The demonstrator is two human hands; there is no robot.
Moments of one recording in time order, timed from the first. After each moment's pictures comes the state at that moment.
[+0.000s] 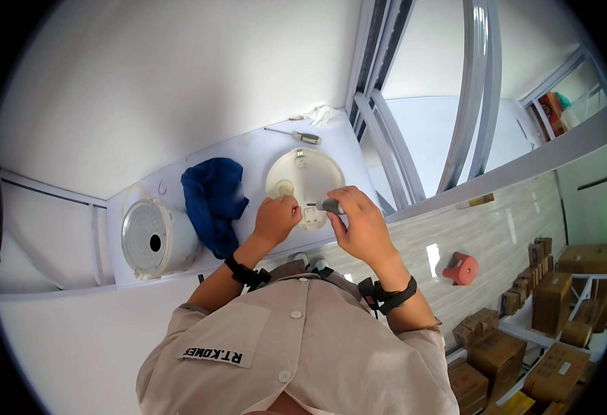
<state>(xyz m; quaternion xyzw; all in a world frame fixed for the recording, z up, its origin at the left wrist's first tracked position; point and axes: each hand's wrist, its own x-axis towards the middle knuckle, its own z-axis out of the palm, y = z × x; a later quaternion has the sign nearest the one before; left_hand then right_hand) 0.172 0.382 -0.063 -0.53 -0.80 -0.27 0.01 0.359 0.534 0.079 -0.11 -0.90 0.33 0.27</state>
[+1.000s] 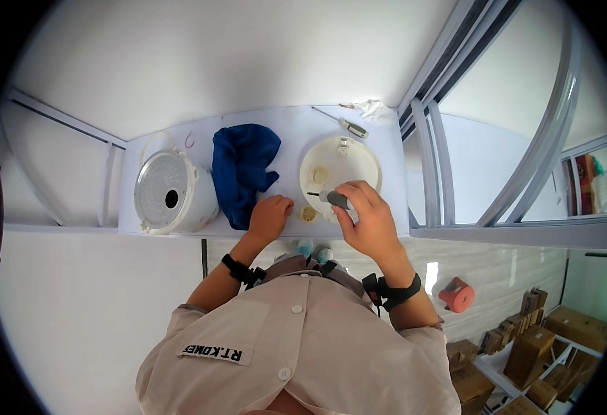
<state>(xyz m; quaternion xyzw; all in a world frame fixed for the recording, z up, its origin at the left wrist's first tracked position) 0.165 0.287 -0.094 -0.44 -0.86 -0.26 -0.01 0.309 0.522 0.065 0.01 -0.88 0.39 0.26</state>
